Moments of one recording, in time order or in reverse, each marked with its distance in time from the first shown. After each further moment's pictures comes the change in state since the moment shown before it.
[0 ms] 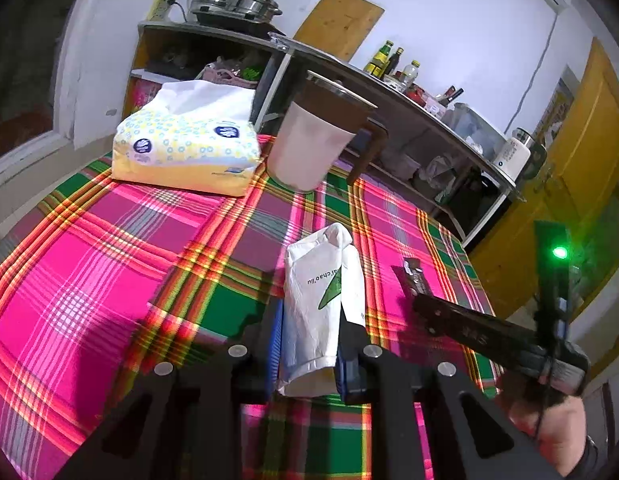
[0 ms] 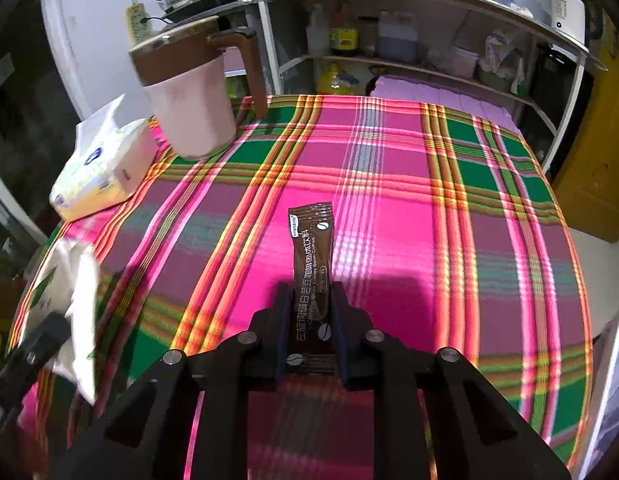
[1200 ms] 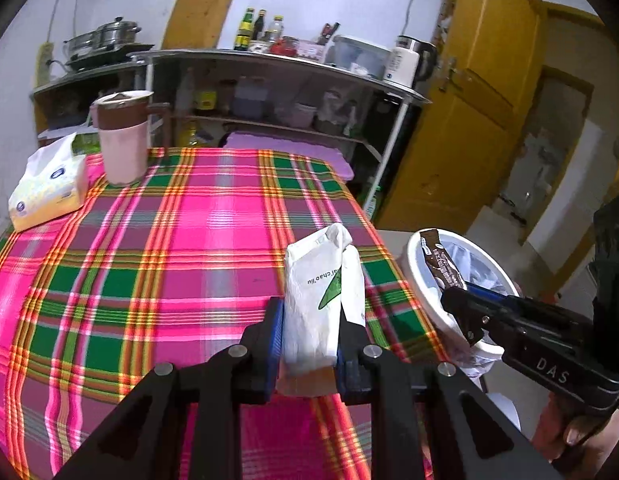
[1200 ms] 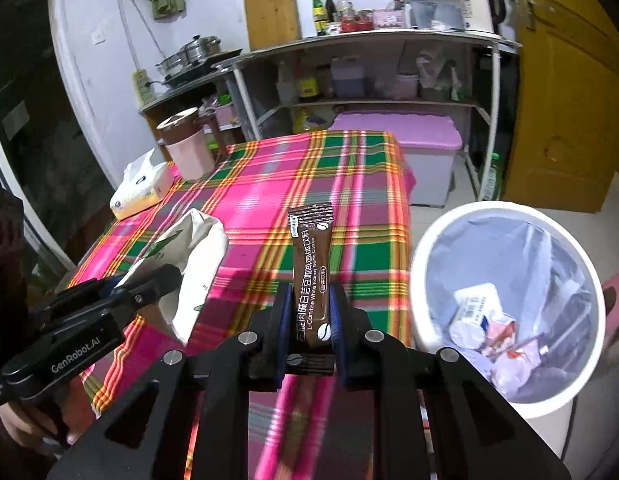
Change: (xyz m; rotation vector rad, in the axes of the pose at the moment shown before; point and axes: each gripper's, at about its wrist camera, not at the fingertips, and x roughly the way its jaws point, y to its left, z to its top) left arm -0.046 -0.194 -0.080 0.362 0.115 -0.118; right arm -0.177 -0.119 -0.116 0.116 -0.172 0.042
